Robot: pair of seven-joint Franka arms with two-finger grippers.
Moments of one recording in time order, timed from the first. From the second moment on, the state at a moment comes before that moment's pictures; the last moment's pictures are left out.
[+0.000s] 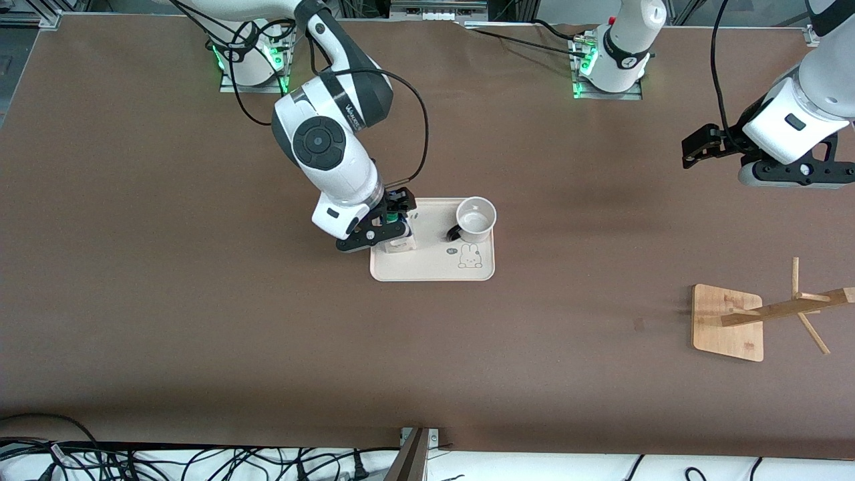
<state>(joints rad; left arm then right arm) -0.06 0.02 -0.06 -1.60 0.00 1.53 -0.10 0.63 0.53 -0.01 -1.46 0.16 2.00 0.31</state>
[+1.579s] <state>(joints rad) -0.06 0.02 -0.06 -1.60 0.00 1.53 -0.10 0.64 0.59 -0.01 -1.49 0.19 2.10 0.31</state>
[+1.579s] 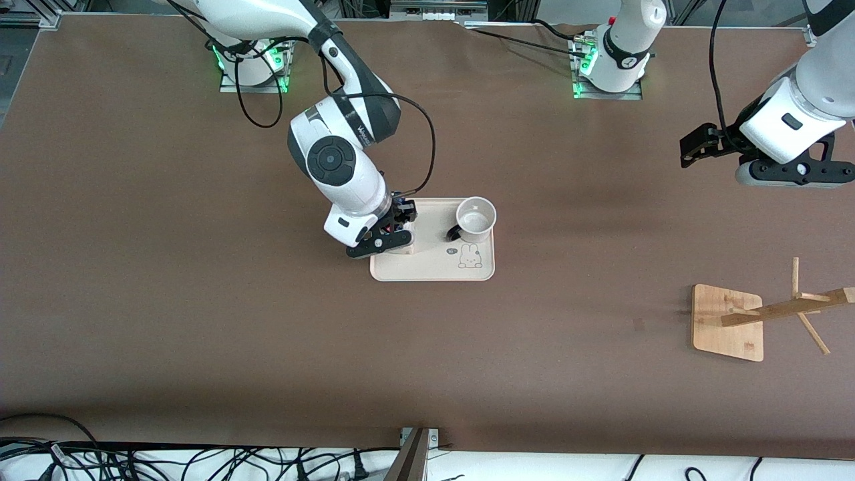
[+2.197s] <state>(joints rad) -0.06 0.02 -0.06 -1.60 0.00 1.53 -0.10 0.64 0.56 -0.01 -1.48 0.19 2.09 0.31</state>
